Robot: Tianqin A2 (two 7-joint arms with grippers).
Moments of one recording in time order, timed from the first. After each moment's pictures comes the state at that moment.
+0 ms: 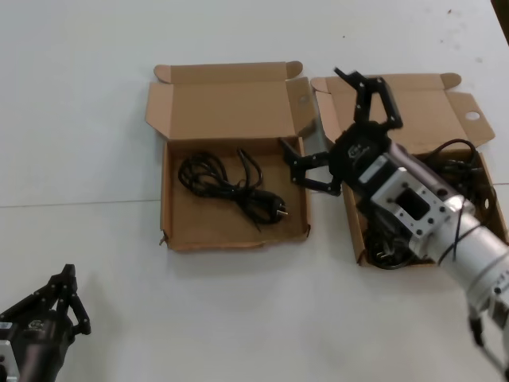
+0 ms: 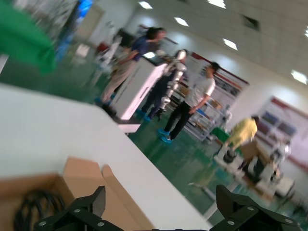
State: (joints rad) left arm 0.00 -0.30 1.60 -1.60 -1.80 0.00 0.00; right arm 0.57 0.36 -1.92 1.50 1.54 -0.22 -0.25
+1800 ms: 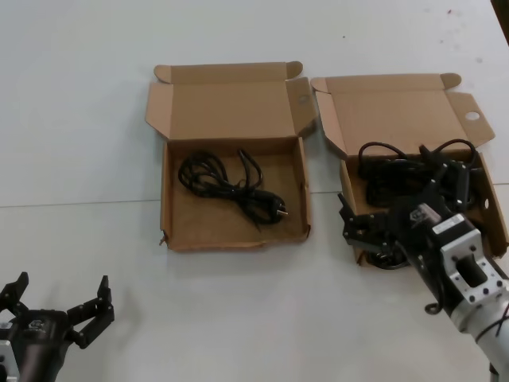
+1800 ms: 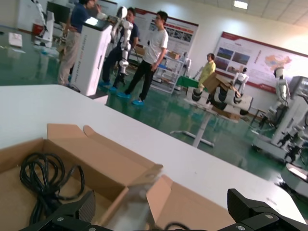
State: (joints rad) left arm 0.00 -0.30 1.60 -1.60 -1.80 0.00 0.00; right arm 0.26 0.26 -1.69 1.56 1.70 -0.16 -0.25
